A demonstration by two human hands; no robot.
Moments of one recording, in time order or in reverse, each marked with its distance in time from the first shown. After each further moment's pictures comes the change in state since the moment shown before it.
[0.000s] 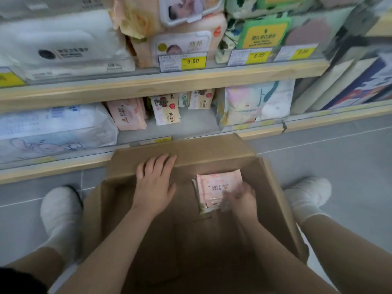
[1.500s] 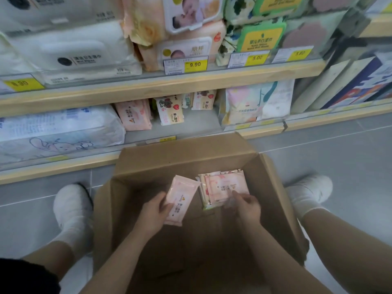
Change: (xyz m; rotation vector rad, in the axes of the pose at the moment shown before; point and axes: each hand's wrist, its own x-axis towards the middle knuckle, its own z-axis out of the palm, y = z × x) left_hand -0.061 -0.010 0.028 -0.724 -0.348 -0.414; right_hand -0.018 0.014 0.010 0.649 0.073 0.348
